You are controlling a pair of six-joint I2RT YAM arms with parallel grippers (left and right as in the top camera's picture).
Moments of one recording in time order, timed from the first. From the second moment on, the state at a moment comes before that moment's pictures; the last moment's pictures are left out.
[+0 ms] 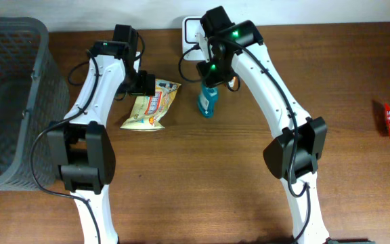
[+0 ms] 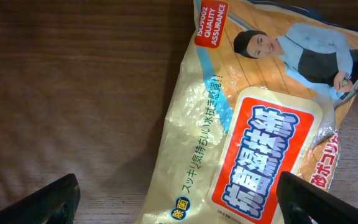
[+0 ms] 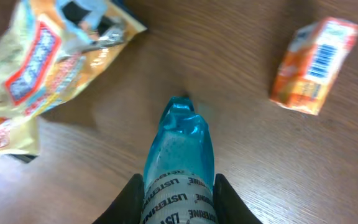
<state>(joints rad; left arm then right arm) -0.13 2.20 1.95 -1.14 -0.06 -0.12 0.41 2.36 2.44 -1.37 -0.09 0.03</state>
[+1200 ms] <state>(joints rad) -0.13 2.20 1.95 -1.14 -0.06 -0.12 -0.20 2.35 2.44 -1.45 0.08 0.05</state>
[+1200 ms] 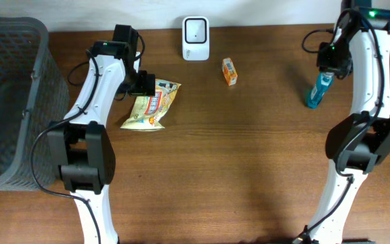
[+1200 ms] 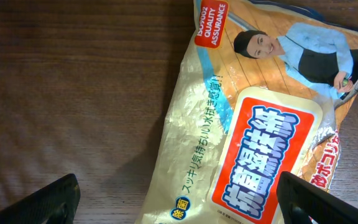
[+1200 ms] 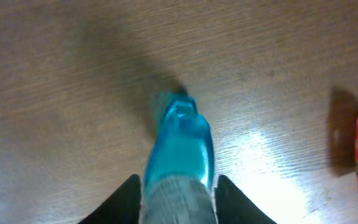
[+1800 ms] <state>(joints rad) -0.13 2.20 1.95 -1.14 -0.06 -0.12 -0.19 2.34 2.63 -1.60 0.08 0.06</state>
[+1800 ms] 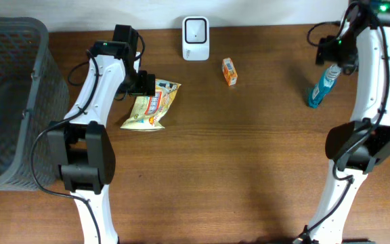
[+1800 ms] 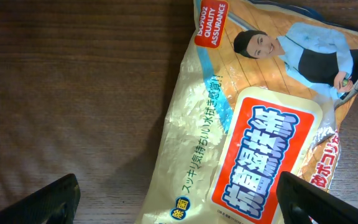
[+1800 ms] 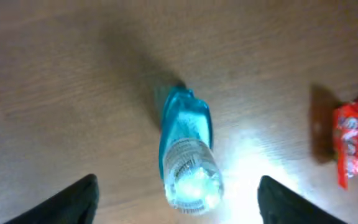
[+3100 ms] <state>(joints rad) -0.13 2.20 1.95 -1.14 -0.06 -0.12 0.26 2.56 2.96 -1.49 -0.31 0.19</state>
